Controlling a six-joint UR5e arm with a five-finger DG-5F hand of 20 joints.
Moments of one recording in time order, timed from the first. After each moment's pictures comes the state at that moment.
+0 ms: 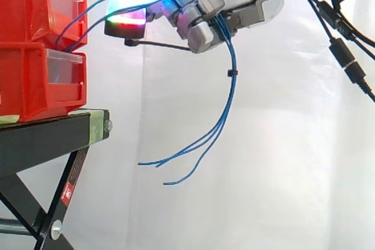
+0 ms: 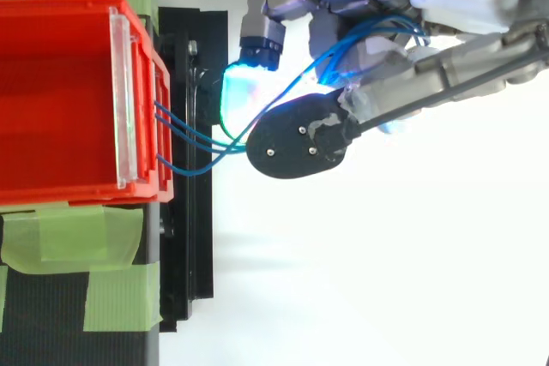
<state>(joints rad) 0.15 -1.92 -1.36 -3.21 -1.20 -0.09</state>
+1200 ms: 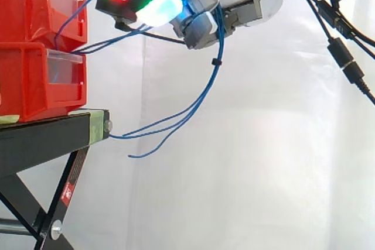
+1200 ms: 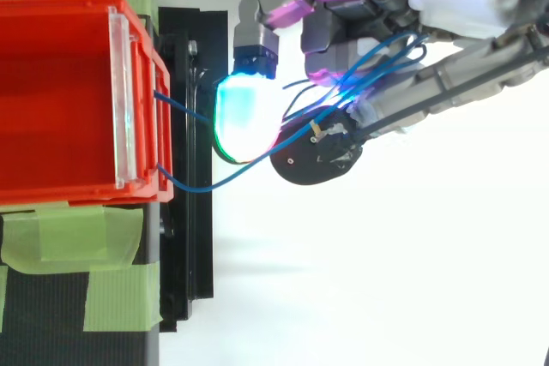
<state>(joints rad) 0.15 -1.92 -1.36 -3.20 -1.20 -0.03</state>
